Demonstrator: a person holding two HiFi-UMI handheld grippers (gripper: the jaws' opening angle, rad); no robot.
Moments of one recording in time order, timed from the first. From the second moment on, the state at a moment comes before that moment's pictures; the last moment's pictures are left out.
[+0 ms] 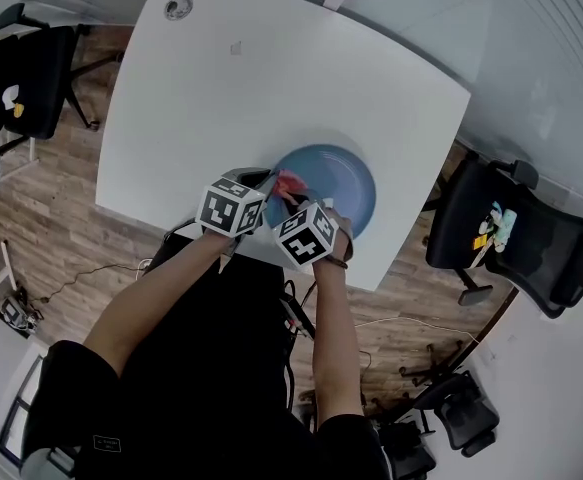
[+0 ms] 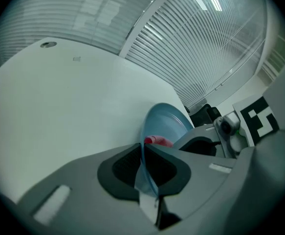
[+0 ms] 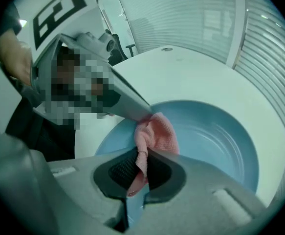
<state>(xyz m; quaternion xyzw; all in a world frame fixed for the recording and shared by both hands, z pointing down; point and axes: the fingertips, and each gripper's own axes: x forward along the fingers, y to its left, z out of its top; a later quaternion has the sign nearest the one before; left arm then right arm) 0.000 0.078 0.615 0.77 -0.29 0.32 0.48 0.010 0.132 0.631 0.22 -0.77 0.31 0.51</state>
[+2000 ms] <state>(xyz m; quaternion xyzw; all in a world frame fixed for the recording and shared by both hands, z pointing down) -0.002 0.074 0.615 0.75 -0.30 0.31 0.50 0.027 0.181 0.630 0.25 -0.76 0.31 0.52</state>
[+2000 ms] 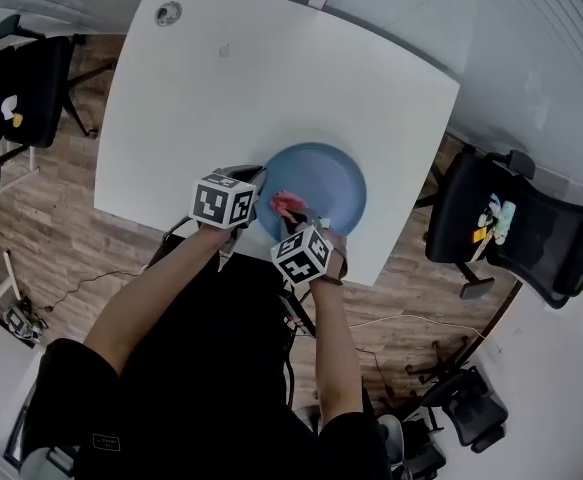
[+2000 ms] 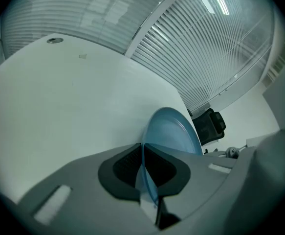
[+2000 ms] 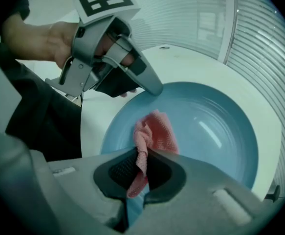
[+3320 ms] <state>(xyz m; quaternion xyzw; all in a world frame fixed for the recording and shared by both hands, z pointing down) 0.000 0.075 0.614 0.76 -0.29 0.32 0.48 0.085 0.122 0.631 0.23 -0.74 0.31 0.54</state>
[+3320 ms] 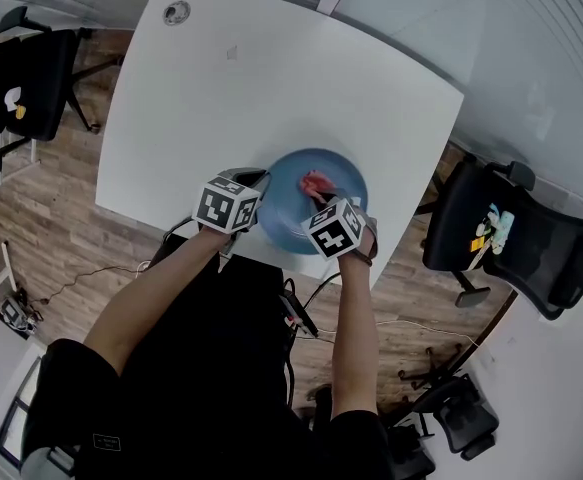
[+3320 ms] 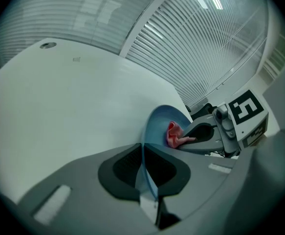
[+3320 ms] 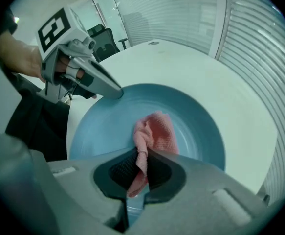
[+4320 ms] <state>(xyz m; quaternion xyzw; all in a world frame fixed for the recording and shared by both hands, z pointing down) -0.002 0.074 0.615 0.75 -0.30 0.32 0.49 0.146 0.084 0.634 0.35 -0.70 0.28 0.56</state>
